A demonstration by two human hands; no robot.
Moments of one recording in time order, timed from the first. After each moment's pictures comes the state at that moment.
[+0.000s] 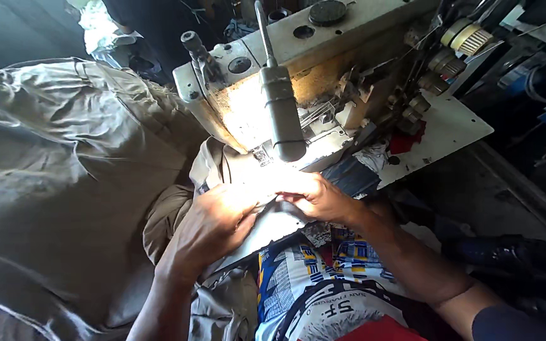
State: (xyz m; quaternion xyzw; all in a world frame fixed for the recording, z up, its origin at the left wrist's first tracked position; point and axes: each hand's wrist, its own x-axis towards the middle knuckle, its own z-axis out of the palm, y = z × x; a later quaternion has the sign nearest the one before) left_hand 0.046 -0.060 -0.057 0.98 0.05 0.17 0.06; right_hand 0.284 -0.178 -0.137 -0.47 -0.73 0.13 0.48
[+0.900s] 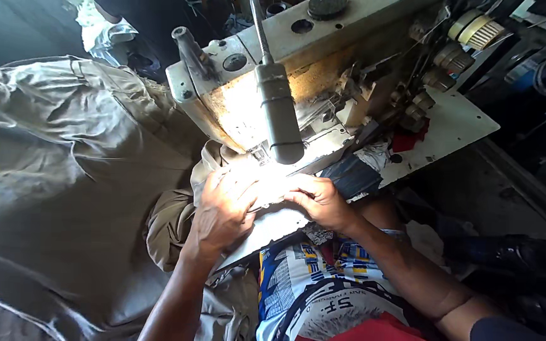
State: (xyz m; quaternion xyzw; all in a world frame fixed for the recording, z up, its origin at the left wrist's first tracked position) left_hand 0.062 -0.046 -0.093 0.97 0.06 0.22 -0.07; right_hand 0.269 -0.190 -0.155 -0.49 -0.58 0.20 0.62
